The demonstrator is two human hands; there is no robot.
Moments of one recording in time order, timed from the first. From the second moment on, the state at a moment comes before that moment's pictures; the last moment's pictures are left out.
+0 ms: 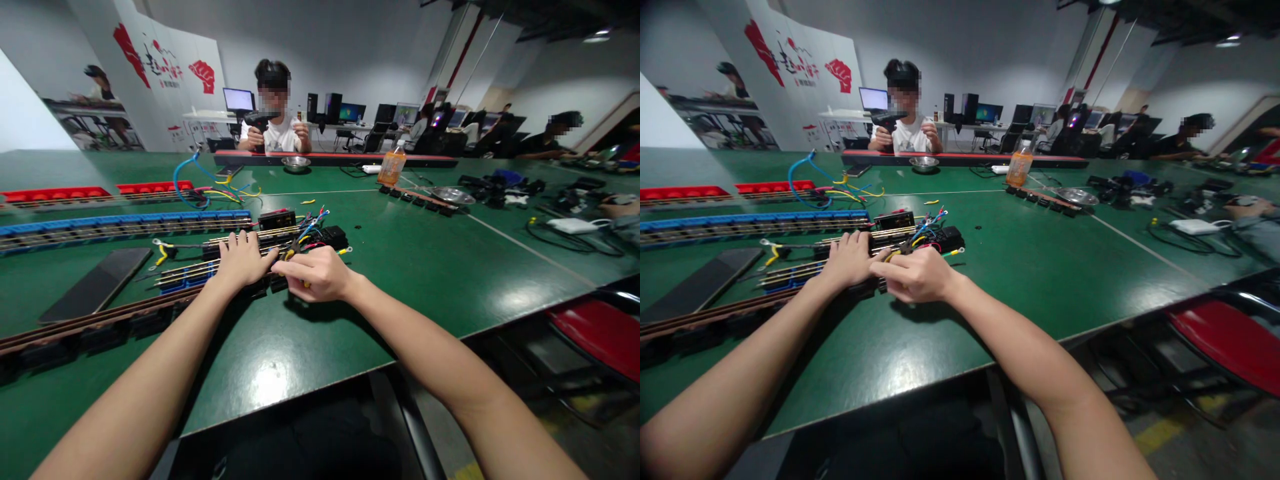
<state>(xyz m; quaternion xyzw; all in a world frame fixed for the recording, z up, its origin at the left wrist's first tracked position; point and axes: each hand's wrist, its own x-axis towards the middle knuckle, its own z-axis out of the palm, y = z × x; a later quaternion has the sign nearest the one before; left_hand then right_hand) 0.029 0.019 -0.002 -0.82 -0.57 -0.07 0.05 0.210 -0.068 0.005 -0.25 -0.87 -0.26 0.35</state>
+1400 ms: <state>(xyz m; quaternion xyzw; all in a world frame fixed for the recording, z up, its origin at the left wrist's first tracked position) 0.028 0.020 -0.001 -0.82 -0.56 -0.10 0.03 0.214 -0.057 0.003 -0.40 -0.57 0.07 0.71</state>
